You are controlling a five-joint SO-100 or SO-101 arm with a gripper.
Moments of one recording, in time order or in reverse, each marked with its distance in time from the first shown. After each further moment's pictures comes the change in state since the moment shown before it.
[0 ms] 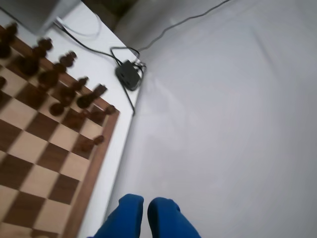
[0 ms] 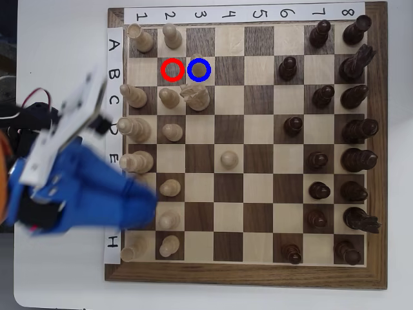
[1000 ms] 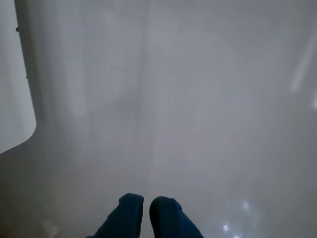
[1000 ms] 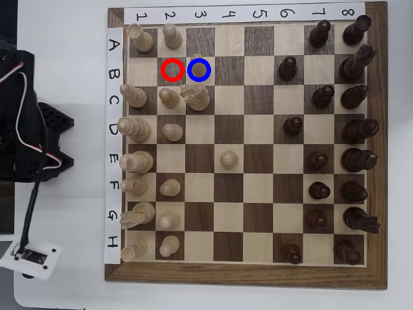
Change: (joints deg) arm 71.2 38.1 55.0 -13.7 -41.3
